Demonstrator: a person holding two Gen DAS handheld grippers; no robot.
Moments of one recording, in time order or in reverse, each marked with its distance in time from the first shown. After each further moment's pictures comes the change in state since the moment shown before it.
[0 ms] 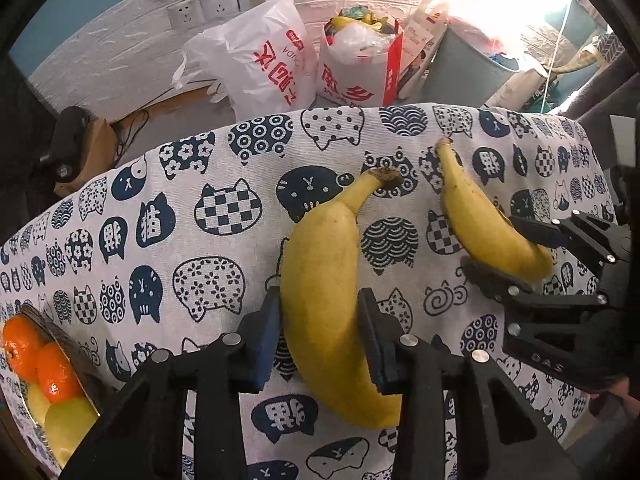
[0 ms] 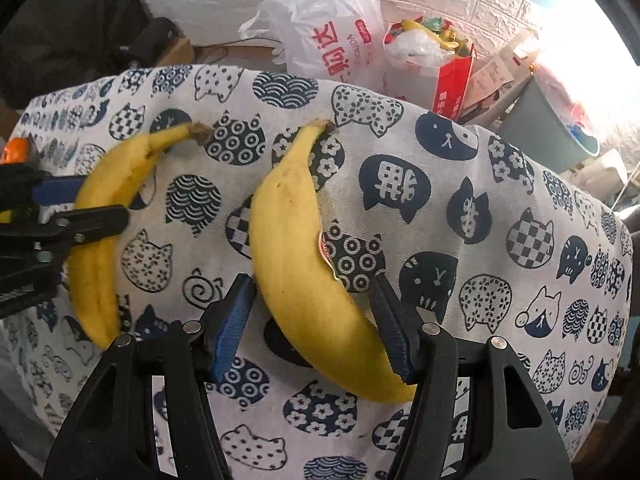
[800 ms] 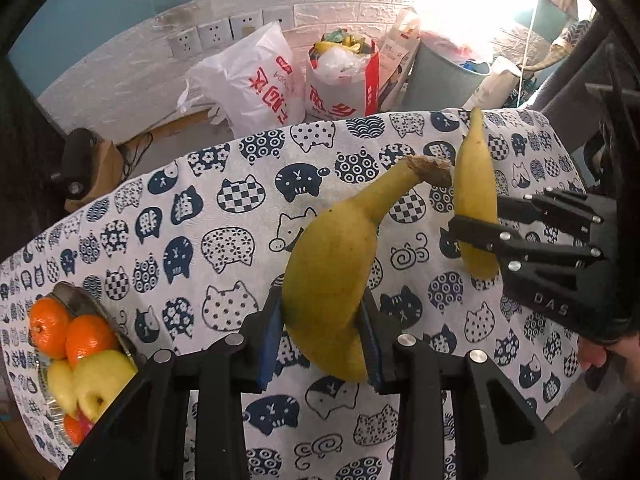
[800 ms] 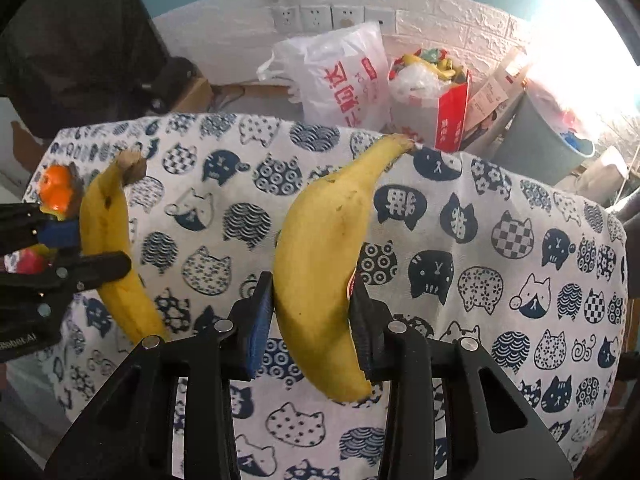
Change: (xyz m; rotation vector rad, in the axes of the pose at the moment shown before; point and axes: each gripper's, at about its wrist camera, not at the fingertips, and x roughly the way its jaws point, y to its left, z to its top) left arm -0.063 -0.007 -0.039 0.063 -0.076 -0.004; right arm -0.058 0.015 -0.015 0.049 -0.143 0.083
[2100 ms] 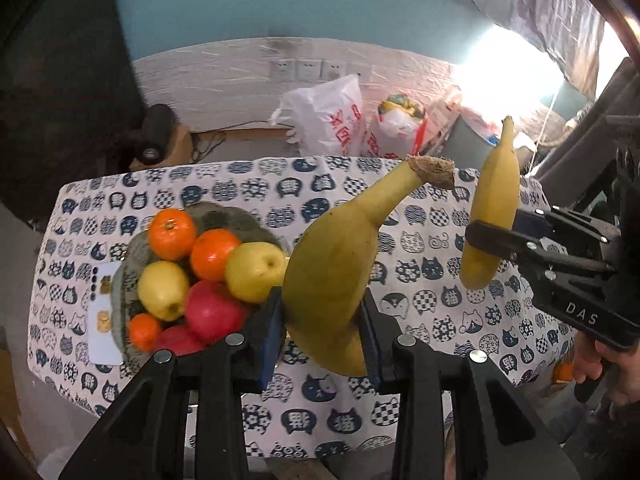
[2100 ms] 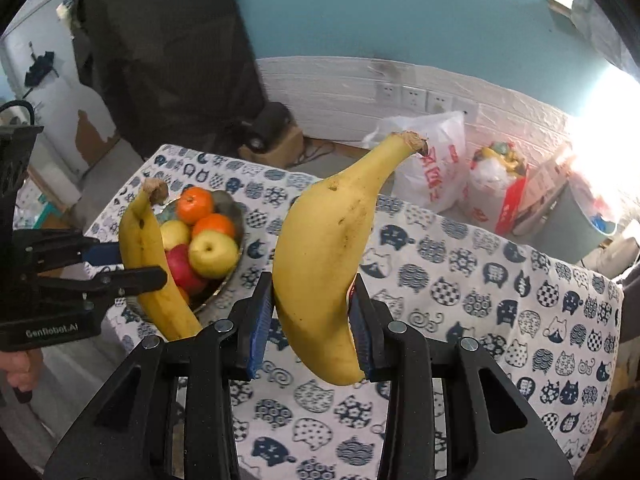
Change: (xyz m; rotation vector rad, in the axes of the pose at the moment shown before) left arm -0.138 0.096 -0.101 -0.234 -0.168 0.029; right arm -0.103 0.145 0.003 -0.167 -0.168 0.154
